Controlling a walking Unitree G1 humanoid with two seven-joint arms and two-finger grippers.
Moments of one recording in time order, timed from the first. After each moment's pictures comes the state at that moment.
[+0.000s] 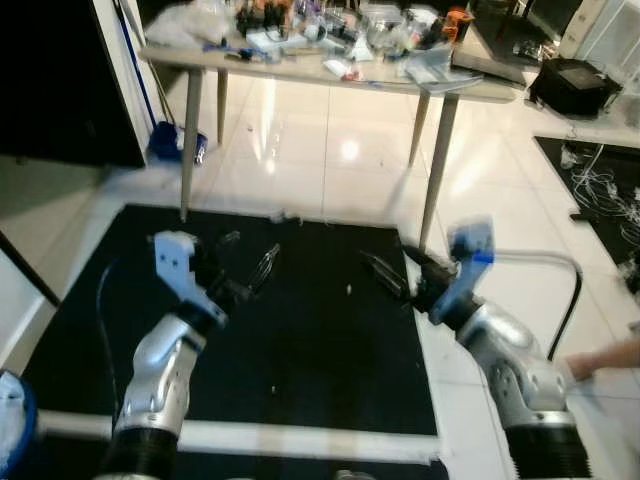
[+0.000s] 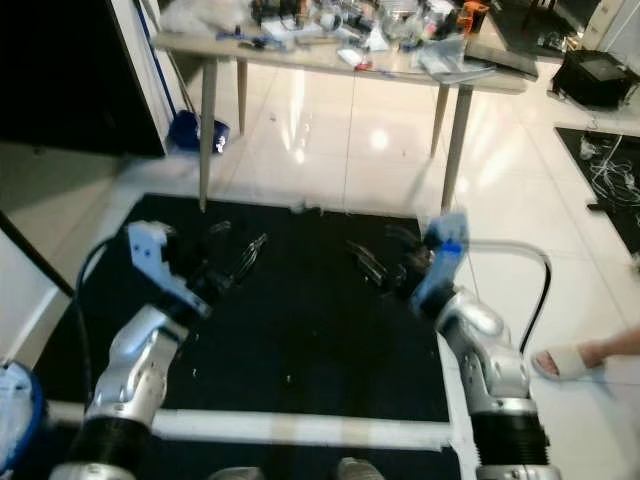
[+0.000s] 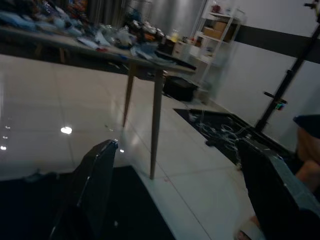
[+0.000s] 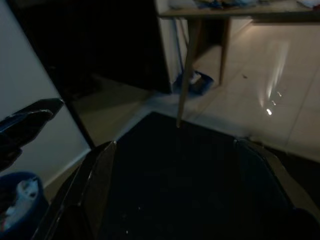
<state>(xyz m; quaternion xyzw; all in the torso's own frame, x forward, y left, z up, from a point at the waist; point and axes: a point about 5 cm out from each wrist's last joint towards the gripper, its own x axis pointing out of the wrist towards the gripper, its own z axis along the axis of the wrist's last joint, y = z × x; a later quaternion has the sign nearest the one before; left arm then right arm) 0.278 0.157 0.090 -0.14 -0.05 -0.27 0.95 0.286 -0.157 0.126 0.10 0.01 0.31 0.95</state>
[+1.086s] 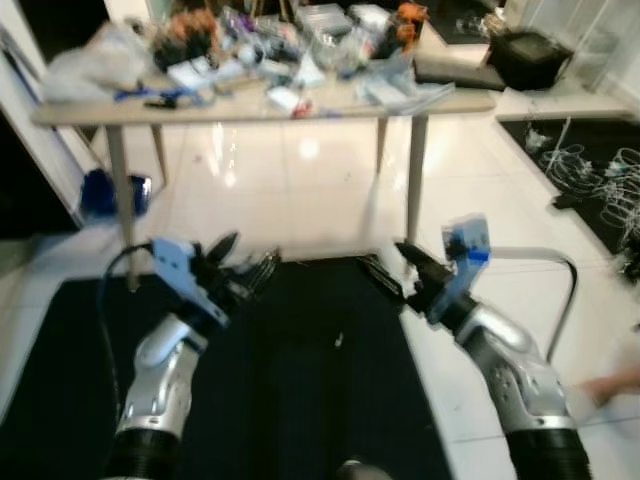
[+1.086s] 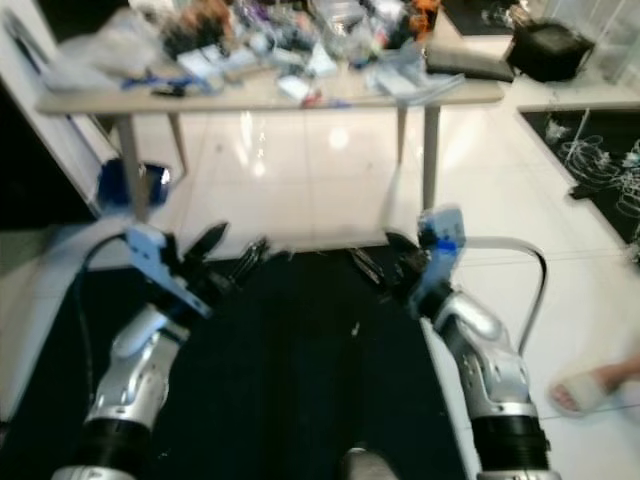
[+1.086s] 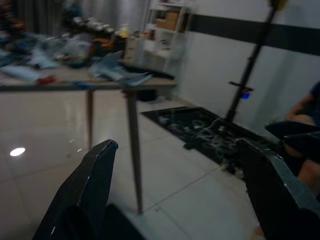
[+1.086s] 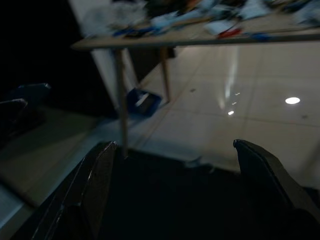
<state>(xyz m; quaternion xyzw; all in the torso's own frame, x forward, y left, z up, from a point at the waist) 0.282 0.145 0.107 -0.12 -0.08 -0.31 0.94 0.288 -0.165 0.129 0.09 0.02 0.30 0.95</state>
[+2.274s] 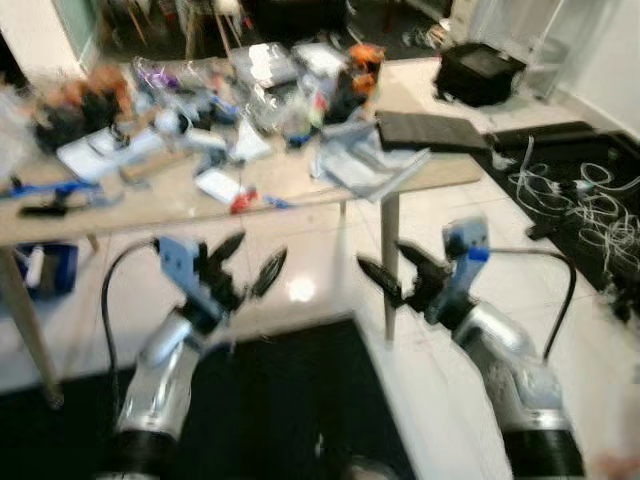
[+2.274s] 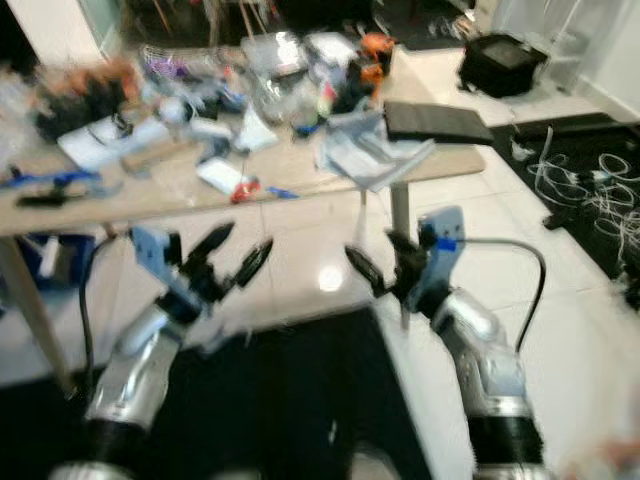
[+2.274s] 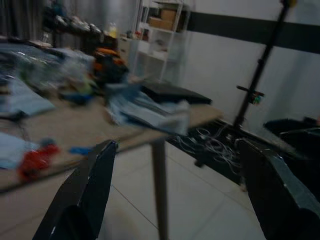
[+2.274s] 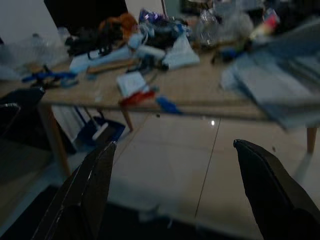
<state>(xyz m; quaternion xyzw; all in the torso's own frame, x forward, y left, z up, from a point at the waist) 0.281 0.145 0.106 -0.12 -0.08 -0.32 0.94 0.290 -0.168 0.130 0.09 0.02 0.29 0.95</state>
